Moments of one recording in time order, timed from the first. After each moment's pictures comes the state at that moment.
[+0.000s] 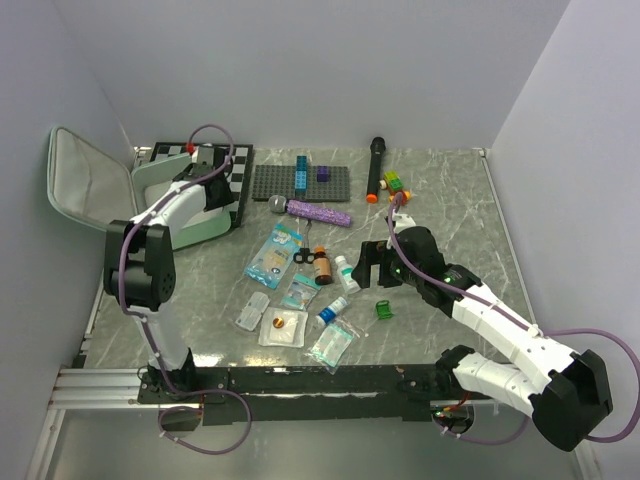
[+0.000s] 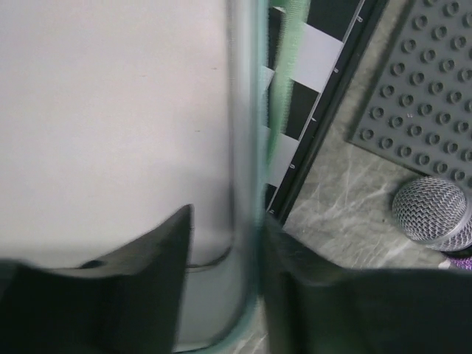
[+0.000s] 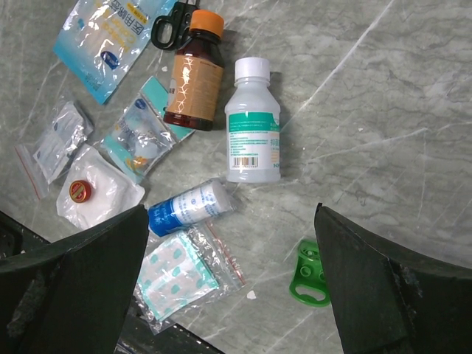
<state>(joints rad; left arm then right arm) -0.15 1.86 1.41 -0.43 -0.28 -0.46 0.57 0.98 0.68 -0.38 -0.08 0.44</state>
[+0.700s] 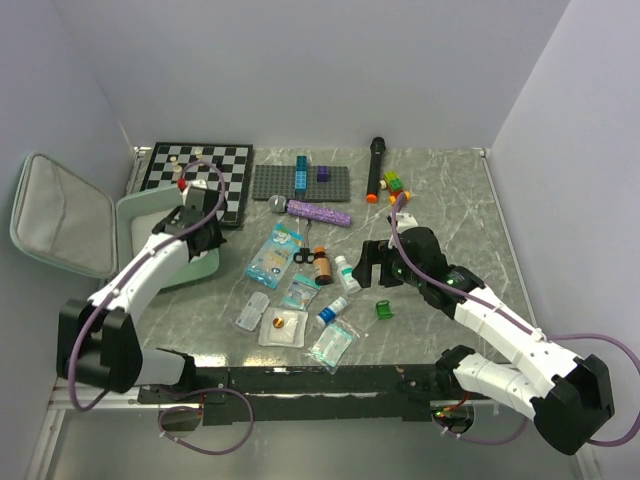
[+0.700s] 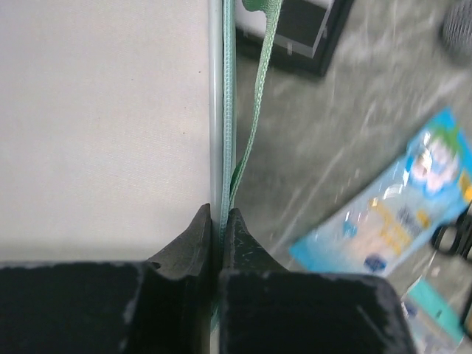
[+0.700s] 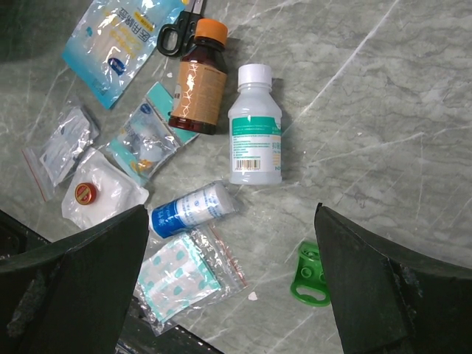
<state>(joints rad) -0.23 1.36 0.99 -0.52 -0.33 -0.46 0.57 0.95 0.68 -0.38 -0.07 0.44</state>
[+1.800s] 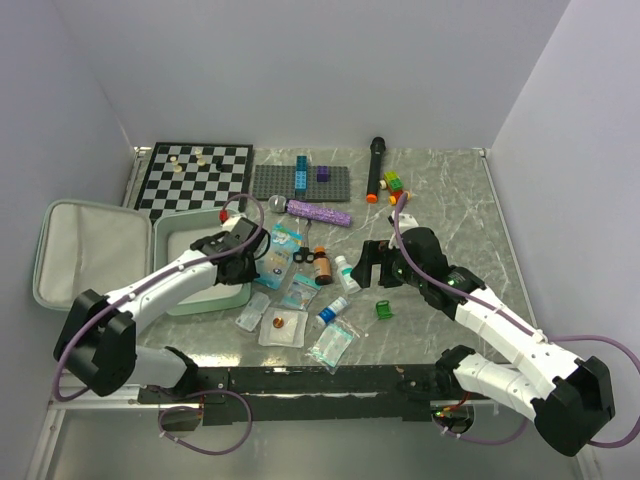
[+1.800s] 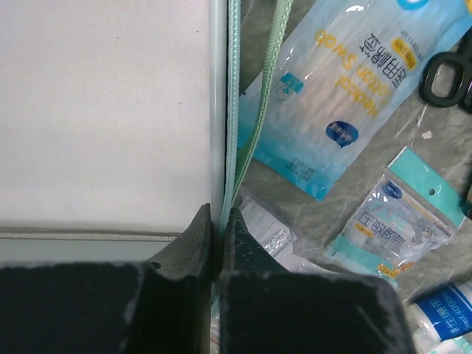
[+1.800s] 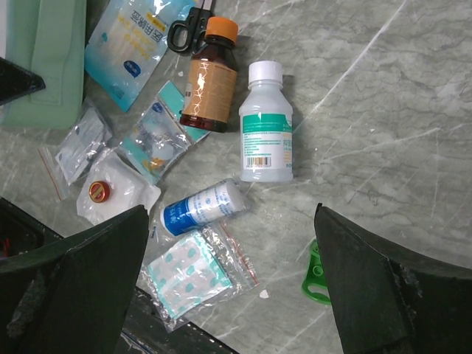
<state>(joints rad) -0.58 1.34 0.87 -0.65 -0.33 -0.70 0.57 0.94 0.68 -0.37 -0.09 0.47</state>
